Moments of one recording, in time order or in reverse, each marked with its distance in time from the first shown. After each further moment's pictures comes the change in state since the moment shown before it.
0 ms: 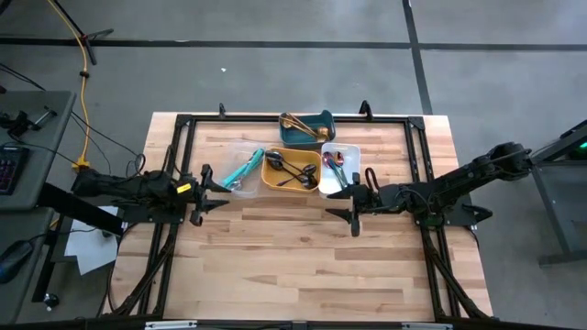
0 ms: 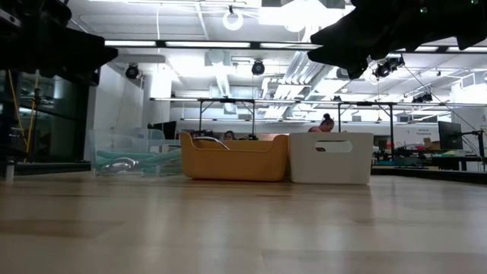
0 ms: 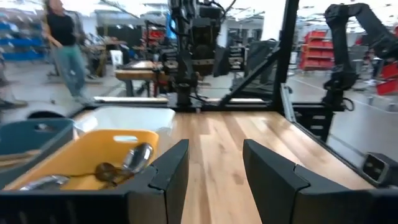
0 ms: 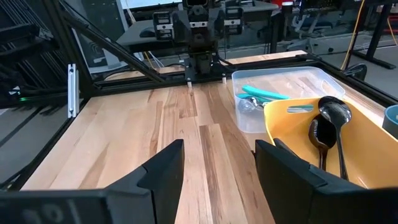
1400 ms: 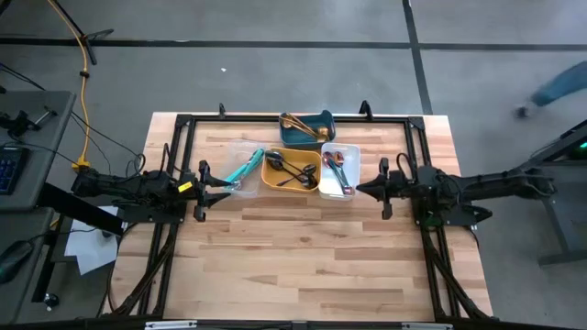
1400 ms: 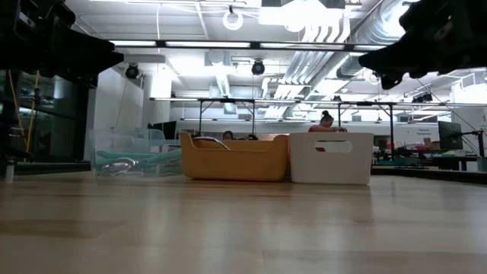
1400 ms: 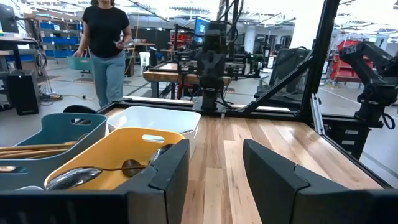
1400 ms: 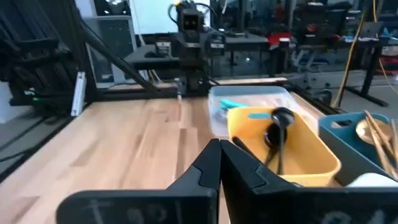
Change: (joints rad) left arm -0.006 0.001 0.000 0.019 -0.131 -0.022; right arm -0.253 -0.673 -0.313 -0.217 -0.273 -0.131
